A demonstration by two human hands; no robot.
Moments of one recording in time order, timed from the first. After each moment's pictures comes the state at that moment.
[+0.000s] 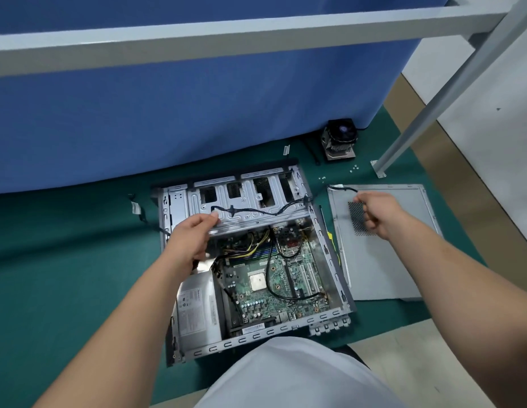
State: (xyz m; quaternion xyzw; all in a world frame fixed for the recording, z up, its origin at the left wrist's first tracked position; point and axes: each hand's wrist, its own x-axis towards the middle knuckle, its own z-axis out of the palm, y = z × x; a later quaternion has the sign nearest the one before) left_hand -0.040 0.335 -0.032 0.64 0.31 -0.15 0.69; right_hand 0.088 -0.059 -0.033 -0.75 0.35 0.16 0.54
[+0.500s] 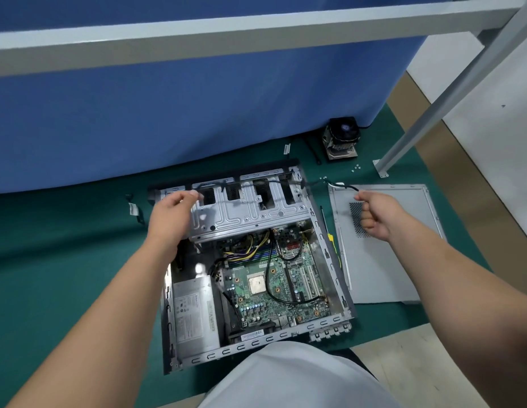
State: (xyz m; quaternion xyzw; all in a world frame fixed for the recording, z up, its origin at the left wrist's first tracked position) left_hand -0.003 0.354 -0.012 0.70 0.33 -0.03 0.63; right_hand 0.098 -0.059 -0.040 -0.65 0.37 0.20 0.63
